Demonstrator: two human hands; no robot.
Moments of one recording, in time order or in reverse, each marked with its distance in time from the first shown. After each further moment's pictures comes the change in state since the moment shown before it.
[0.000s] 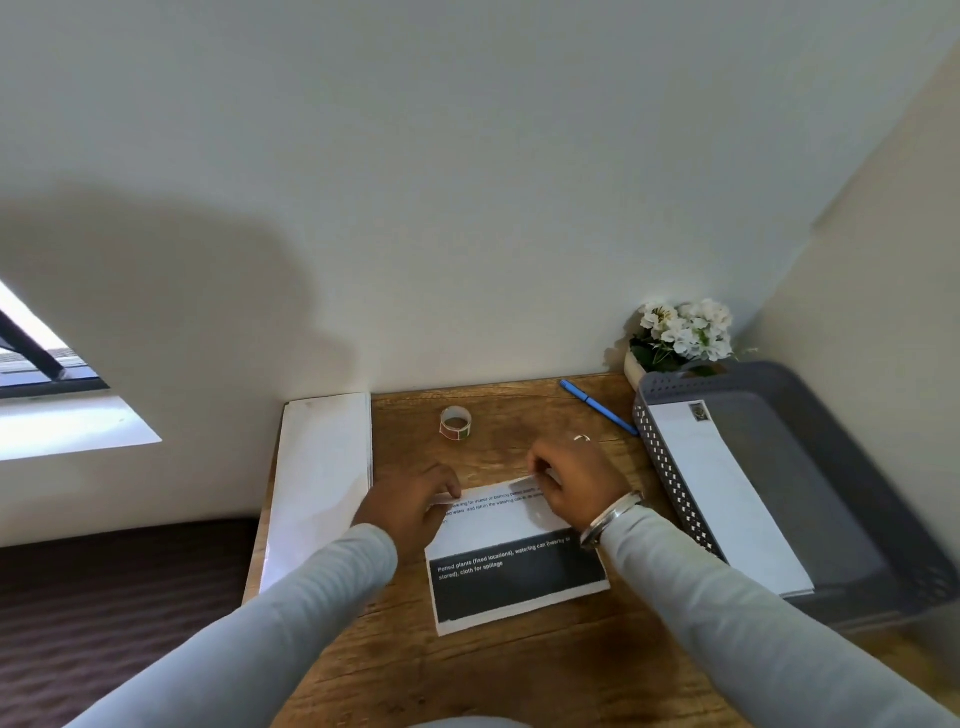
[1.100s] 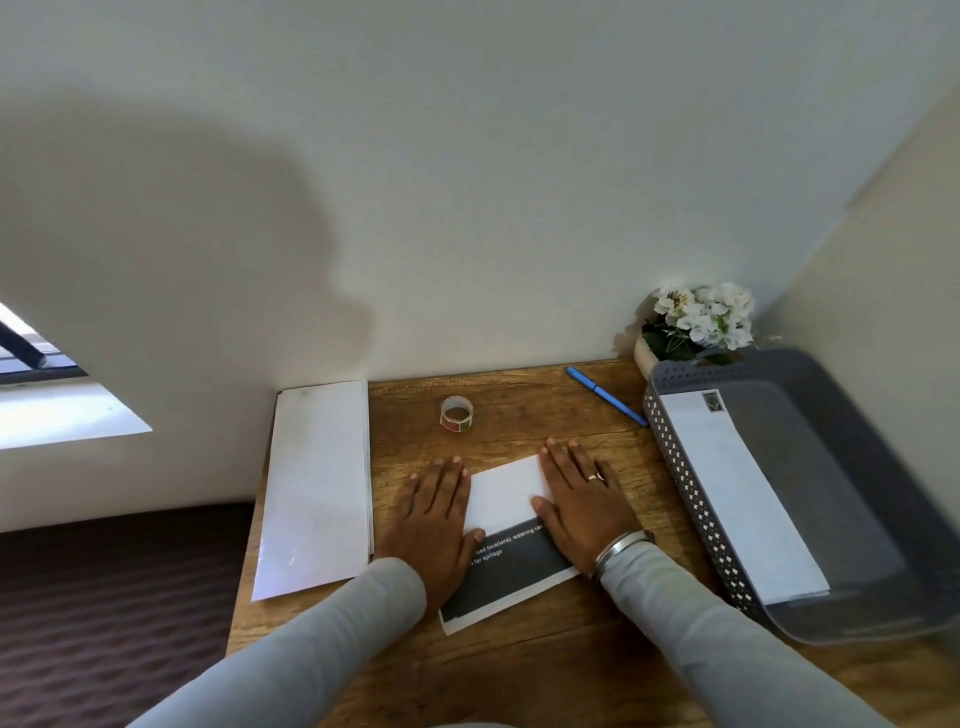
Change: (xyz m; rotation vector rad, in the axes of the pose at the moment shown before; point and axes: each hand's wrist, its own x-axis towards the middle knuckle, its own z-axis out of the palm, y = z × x) left_hand -0.007 0.002 0.059 0.498 -0.141 -0.006; right_hand -0.021 0.022 0.056 -0.276 -0.263 0.206
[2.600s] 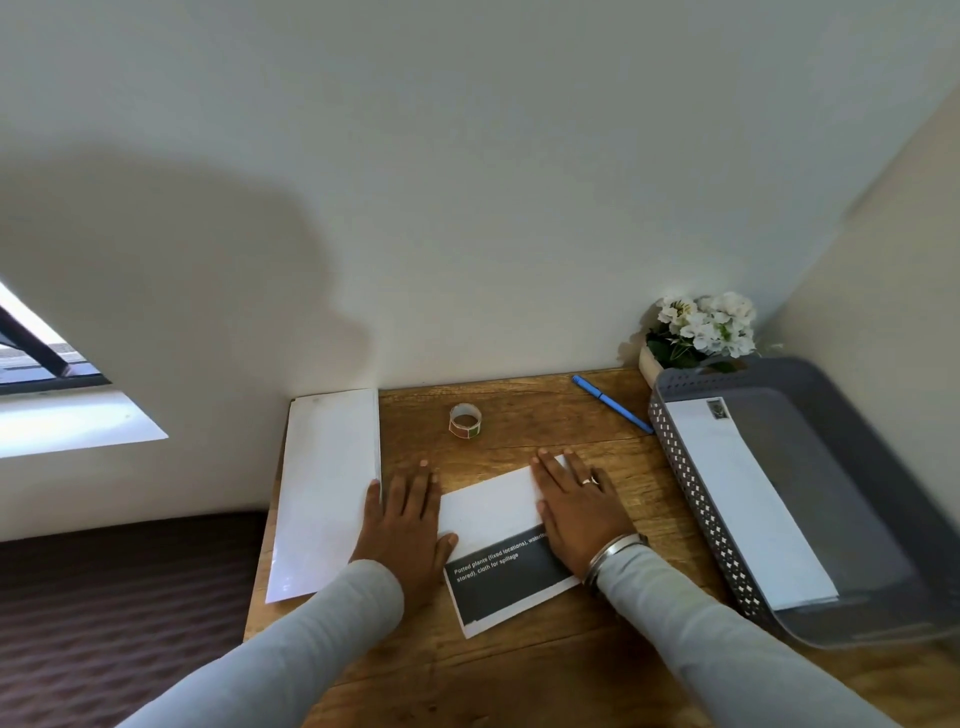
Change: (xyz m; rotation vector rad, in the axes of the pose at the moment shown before) left_hand -0.013 -0.034 -0.005 0.073 -0.091 -0.107; right_hand 0.001 -0.015 -0.005 -0.020 -0.016 -0.011
